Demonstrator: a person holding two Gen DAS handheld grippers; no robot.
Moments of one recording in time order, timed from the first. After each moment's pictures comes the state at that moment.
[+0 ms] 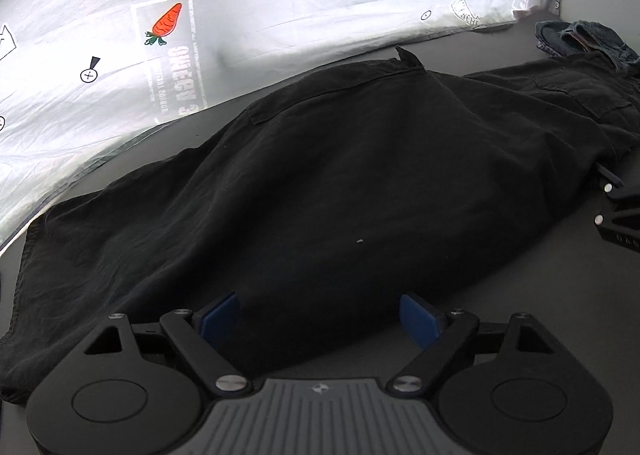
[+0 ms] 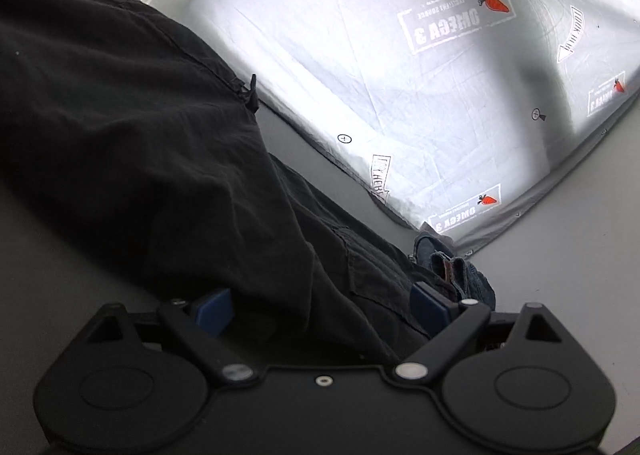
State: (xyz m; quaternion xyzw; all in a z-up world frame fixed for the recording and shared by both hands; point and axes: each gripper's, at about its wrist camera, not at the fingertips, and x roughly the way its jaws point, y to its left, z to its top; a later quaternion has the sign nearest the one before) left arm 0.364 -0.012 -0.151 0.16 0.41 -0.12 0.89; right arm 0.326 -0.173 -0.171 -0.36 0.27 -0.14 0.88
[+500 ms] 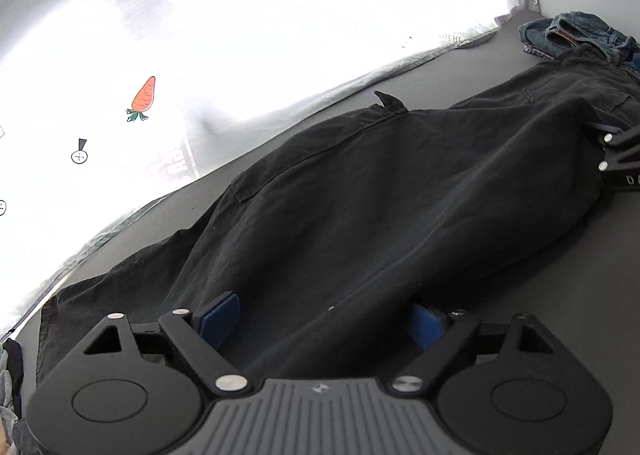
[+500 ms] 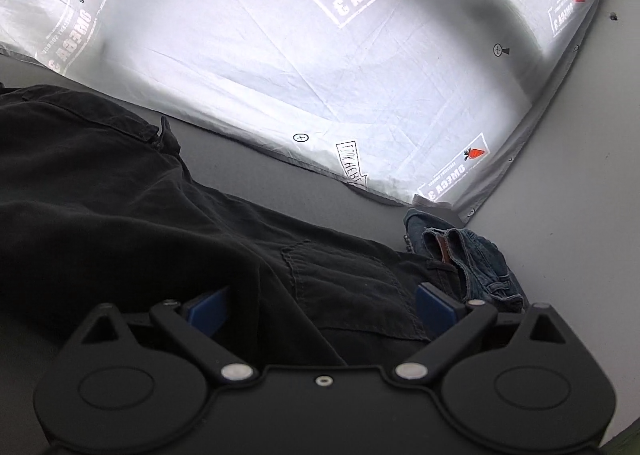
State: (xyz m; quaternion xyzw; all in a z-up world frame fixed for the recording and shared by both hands) left arm 0.387 -0.038 -0.142 0.21 0.34 -0.11 0.91; right arm 0.353 -0.213 -0.136 -0.24 0.28 -0.16 0.92
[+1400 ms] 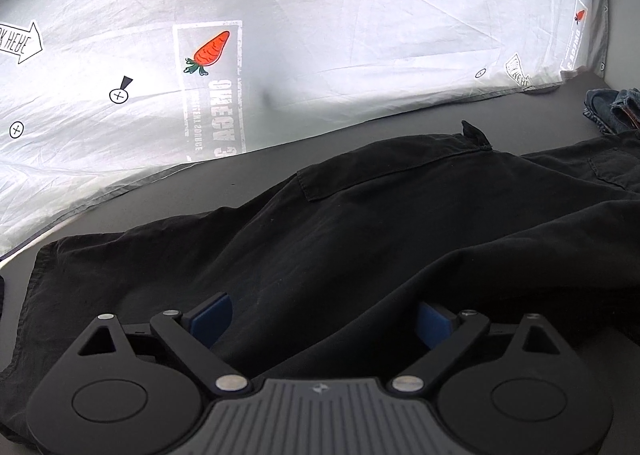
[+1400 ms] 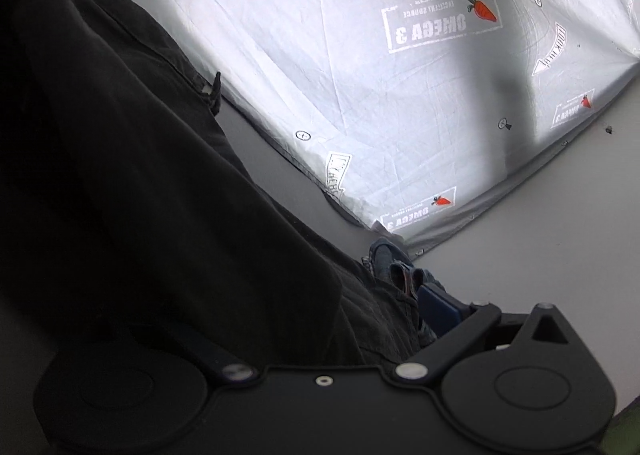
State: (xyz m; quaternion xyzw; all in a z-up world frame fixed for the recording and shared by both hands) left arm 0.425 0.011 -0.138 0.11 0.37 -0.06 0.92; right arm 0.380 -0.154 -0.194 -0.39 0.31 -0.26 0.83
